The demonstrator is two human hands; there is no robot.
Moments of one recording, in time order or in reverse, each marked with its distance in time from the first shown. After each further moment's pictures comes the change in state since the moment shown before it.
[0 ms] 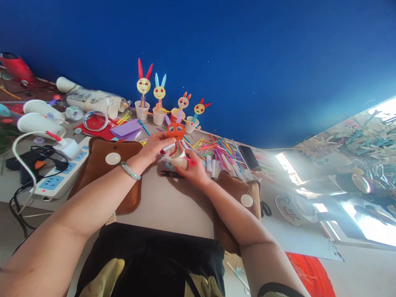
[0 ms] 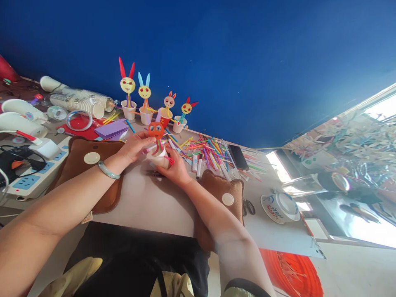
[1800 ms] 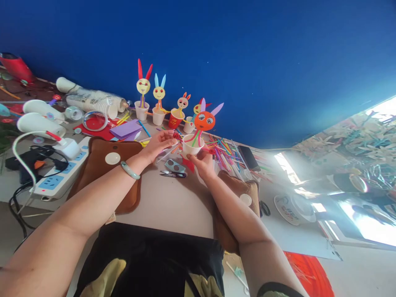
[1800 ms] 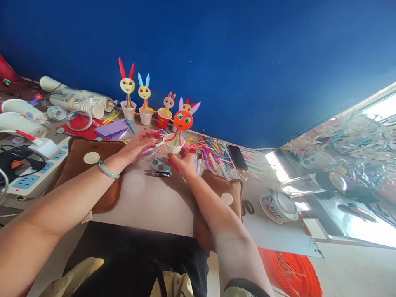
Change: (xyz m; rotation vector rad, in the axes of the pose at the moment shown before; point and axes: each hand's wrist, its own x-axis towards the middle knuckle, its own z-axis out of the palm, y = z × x) left_hand 0.002 -0.001 -0.003 0.049 -0.093 -0.033; right_hand 0.015 0.010 -0.013 0.457 0.178 0.248
